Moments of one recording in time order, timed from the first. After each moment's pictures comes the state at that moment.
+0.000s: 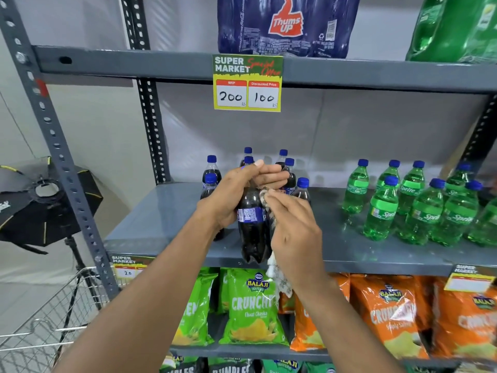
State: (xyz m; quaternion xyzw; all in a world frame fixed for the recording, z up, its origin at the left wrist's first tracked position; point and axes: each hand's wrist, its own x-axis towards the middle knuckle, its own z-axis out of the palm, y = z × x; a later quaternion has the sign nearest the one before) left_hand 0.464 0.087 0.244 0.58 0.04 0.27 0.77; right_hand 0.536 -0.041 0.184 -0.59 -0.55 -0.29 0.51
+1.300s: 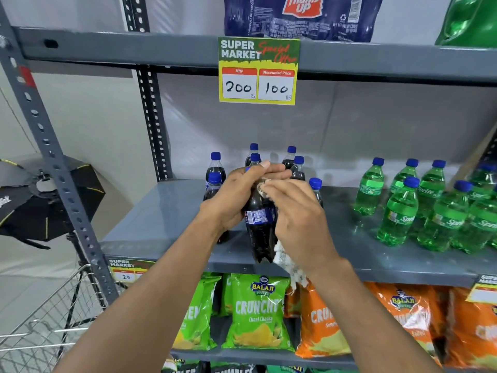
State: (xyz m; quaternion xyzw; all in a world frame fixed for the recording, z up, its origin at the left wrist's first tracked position) left_hand 0.469 0.107 0.235 0.59 0.07 0.30 0.75; right_hand 0.557 -0.011 0.204 -0.59 -0.61 -0.32 0.43
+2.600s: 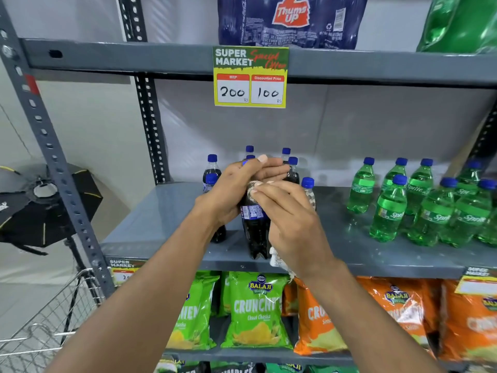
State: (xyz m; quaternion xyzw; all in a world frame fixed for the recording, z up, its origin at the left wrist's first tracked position) left_hand 0.462 0.091 0.251 0.62 0.05 0.31 0.72; right_hand 0.541 -0.035 0.208 -0.55 -0.65 -0.35 0.39
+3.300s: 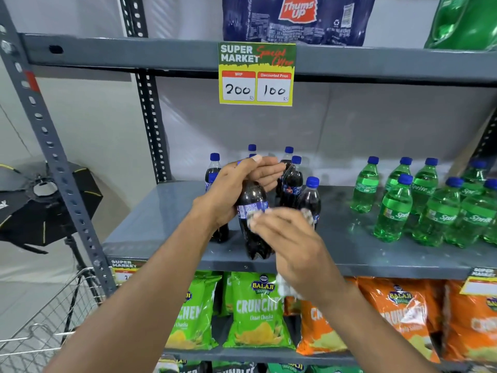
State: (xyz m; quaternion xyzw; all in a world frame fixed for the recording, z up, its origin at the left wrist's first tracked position) left_hand 0.457 0.103 0.244 0.58 0.04 0.33 0.75; right_hand 0.545 -0.050 0.174 -0.52 -0.71 -0.30 0.35
